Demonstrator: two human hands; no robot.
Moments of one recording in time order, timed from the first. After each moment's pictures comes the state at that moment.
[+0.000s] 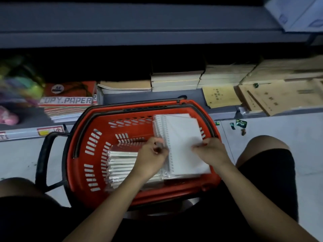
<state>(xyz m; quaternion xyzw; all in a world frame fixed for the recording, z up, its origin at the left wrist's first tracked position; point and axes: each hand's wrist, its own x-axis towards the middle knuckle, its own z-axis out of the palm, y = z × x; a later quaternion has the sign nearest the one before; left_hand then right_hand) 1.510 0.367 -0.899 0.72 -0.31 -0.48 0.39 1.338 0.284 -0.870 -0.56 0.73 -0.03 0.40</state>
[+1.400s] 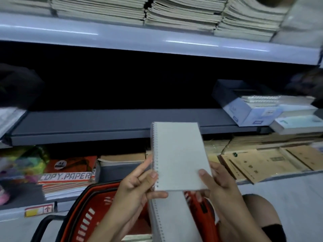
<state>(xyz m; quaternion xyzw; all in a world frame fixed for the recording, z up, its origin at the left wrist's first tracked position) 1.559 0.330 -0.737 0.39 -0.25 -0.62 0.64 1.357 0.265 -0.721 -0.47 0.46 -0.46 0.60</state>
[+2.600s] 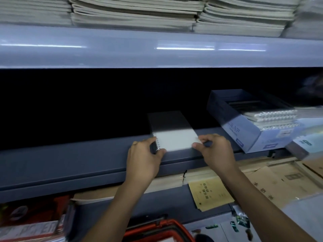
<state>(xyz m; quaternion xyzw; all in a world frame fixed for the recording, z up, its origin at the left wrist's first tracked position) 1.543 0.089 -0.714 0.75 -0.48 -0.19 0.41 1.357 0.009 -0.715 -0.68 0.60 -0.35 0.22</state>
